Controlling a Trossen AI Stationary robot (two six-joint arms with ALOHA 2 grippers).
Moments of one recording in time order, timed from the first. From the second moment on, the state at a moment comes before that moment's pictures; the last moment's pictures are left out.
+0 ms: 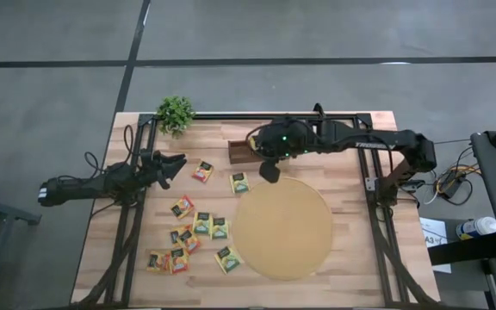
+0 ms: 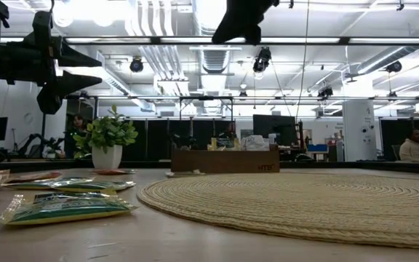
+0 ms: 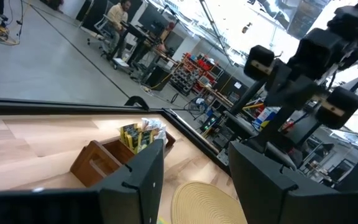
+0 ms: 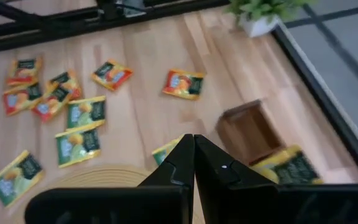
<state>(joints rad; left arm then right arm) 0.04 0.03 0.01 0.07 -0.44 -0.60 -0.13 1.62 1.55 -0.64 0.03 0.14</state>
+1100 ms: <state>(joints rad) 0.04 0.05 0.01 0.07 -0.44 -0.60 -0.21 1.94 1.54 -0.59 -0.27 -0.15</state>
